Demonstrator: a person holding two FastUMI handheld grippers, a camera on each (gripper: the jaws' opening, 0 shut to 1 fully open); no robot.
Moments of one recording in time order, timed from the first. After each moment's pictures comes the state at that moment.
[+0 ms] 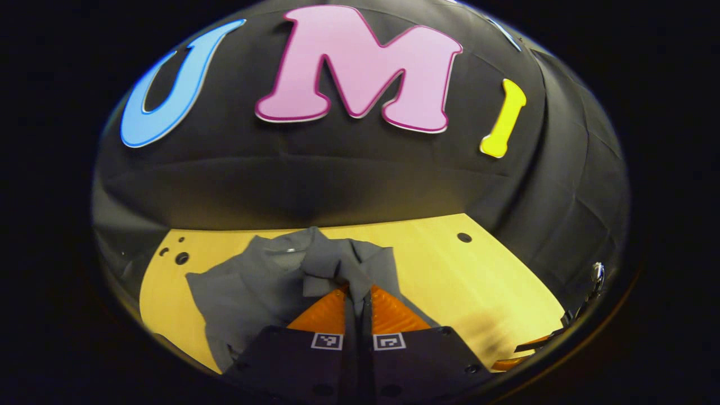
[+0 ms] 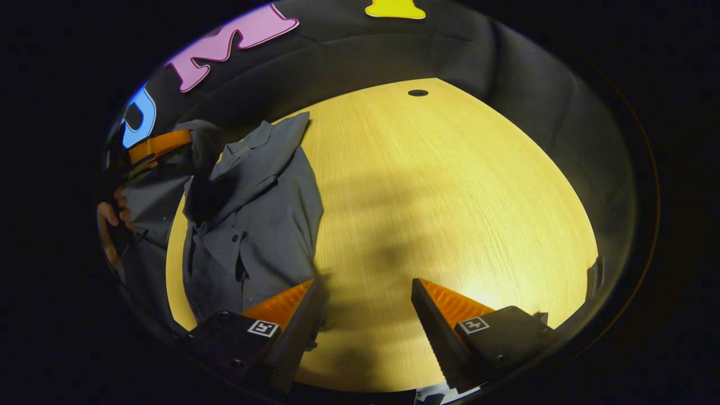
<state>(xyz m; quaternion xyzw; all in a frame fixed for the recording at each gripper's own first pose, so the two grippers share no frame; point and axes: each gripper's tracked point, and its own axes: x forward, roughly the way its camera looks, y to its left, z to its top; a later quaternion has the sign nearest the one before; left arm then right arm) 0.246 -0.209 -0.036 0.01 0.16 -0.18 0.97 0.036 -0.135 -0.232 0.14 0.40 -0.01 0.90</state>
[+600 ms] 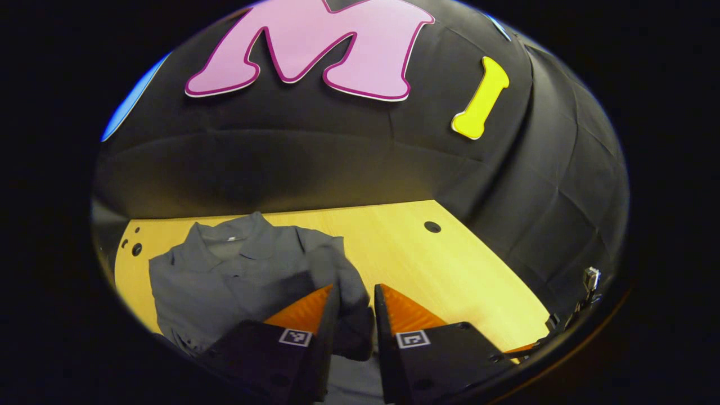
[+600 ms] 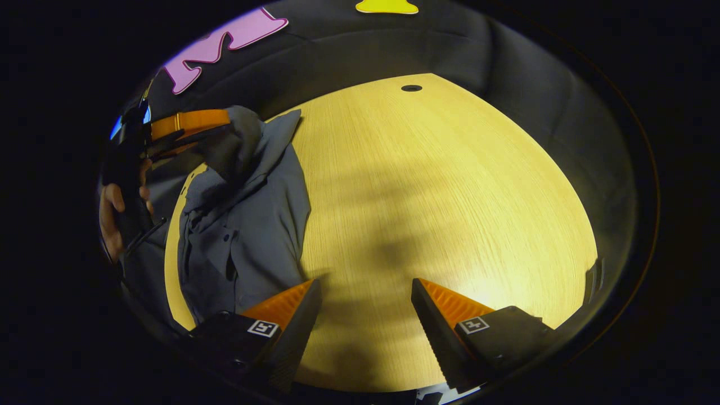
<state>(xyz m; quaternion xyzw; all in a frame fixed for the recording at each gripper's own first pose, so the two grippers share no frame) 0.253 -0.279 -0.059 -0.01 0.19 -0.25 0.95 0.037 -0.140 -0.238 0.15 0.41 -0.01 0.90</state>
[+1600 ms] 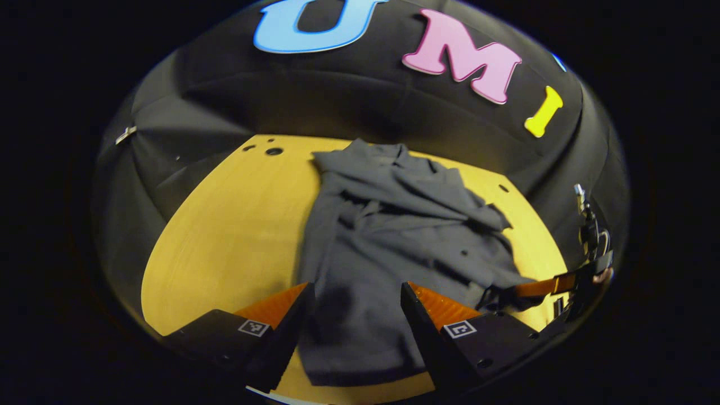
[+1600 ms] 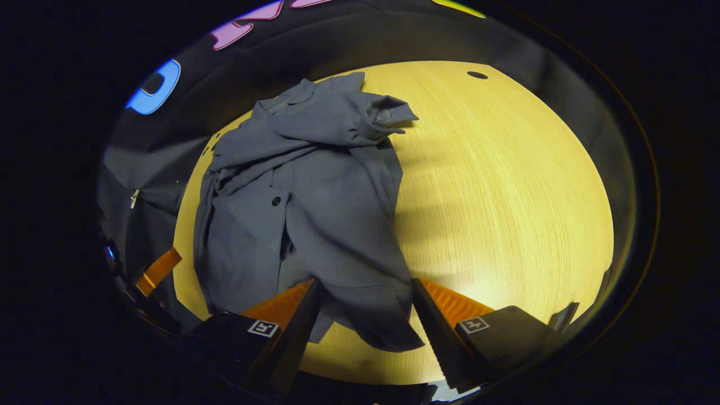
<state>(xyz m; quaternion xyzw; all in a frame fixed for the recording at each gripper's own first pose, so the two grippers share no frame) 0.049 0.048 -0.203 -0.06 0.29 -0.05 0.95 0.030 -0.022 -0.251 0.11 0.48 0.06 0.87</state>
